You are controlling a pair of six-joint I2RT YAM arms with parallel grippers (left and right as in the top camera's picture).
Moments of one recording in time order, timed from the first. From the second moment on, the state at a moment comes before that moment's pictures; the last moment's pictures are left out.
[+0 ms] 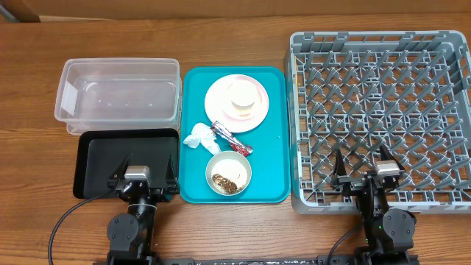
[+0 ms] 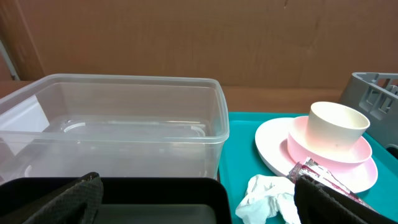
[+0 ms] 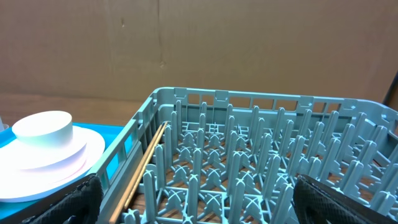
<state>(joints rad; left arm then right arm) -0.06 0.02 0.01 -0.08 -0.04 -0.06 0.10 0.01 0.02 -0.03 0.03 -0.04</state>
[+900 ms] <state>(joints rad) -0.06 0.02 0.01 -0.08 -0.04 -0.06 0.10 0.01 0.02 -0.03 0.03 -0.04</state>
